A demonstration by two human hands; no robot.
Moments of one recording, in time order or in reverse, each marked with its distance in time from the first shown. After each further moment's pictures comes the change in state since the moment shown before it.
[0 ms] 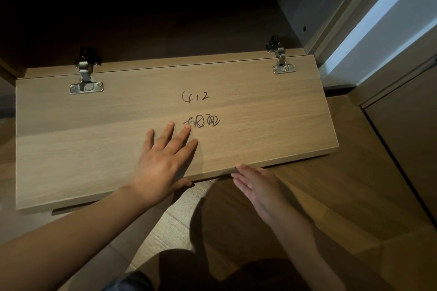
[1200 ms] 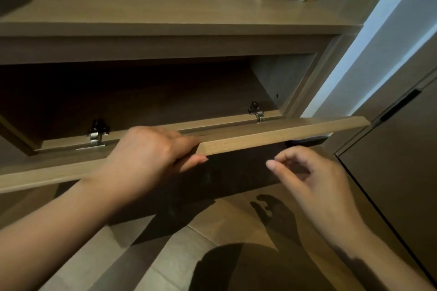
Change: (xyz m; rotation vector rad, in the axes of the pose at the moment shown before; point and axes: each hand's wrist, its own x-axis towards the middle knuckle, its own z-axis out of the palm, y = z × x) left_hand 0.004 -0.009 -0.199 -0.062 0.533 0.385; right_hand -0.111 -0.146 -0.020 -0.984 0.157 -1.055
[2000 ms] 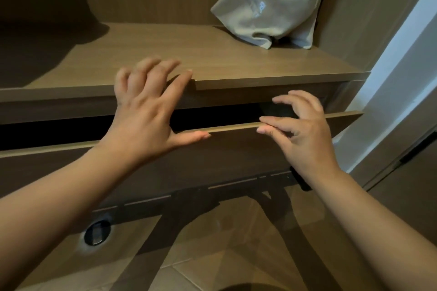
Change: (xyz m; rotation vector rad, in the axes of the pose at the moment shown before) left_hand 0.072 -0.085 -0.032 0.323 0.242 -0.319; right_hand 0.156 -0.027 0.002 -0.234 0.392 -0.517
